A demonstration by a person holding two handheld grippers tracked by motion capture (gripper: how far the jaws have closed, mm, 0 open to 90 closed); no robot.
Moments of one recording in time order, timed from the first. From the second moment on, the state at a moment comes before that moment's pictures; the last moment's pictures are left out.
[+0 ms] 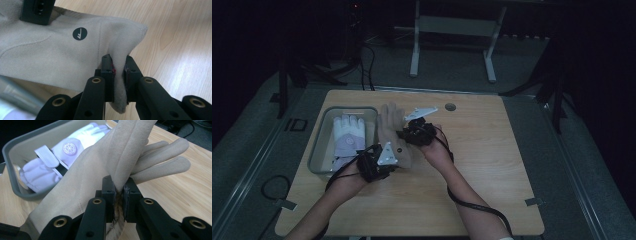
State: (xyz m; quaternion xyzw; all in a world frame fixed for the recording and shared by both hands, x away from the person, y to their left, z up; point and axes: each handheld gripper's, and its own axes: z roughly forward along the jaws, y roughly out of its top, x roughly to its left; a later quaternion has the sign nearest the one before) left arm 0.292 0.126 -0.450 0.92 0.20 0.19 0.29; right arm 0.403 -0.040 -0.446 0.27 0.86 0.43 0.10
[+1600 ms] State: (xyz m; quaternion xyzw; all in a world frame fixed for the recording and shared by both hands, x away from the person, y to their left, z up) left arm 0.298 0.255 -0.473 0.89 0.32 0.18 0.26; right arm 0.437 0.115 -0.481 0.24 0.89 0.40 0.05
